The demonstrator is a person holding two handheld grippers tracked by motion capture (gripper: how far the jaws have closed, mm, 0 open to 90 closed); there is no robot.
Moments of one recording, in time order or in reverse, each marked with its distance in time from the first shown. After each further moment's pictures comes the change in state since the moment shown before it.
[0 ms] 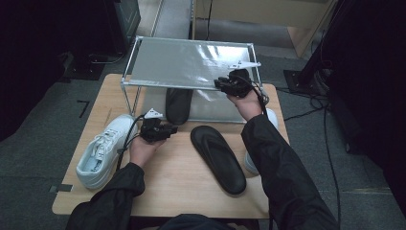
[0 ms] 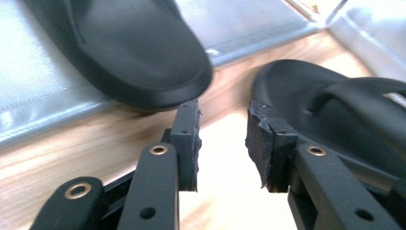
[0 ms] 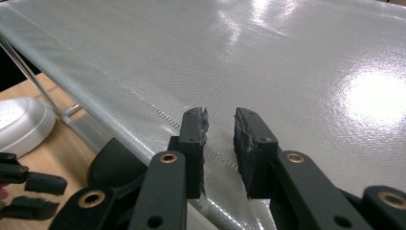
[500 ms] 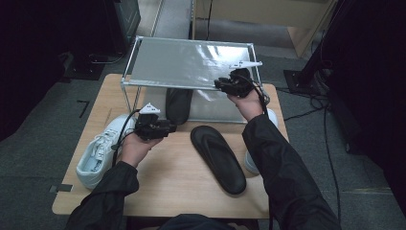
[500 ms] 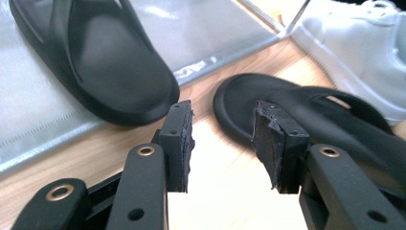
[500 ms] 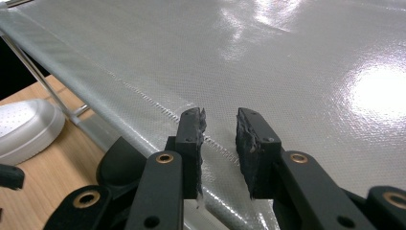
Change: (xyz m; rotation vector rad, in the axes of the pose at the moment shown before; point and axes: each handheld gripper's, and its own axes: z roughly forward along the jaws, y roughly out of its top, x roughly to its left) left arm -0.025 0.031 -0.047 0.011 -0.018 0.075; right arm -0.002 0.001 -0.003 0.010 0.026 0.025
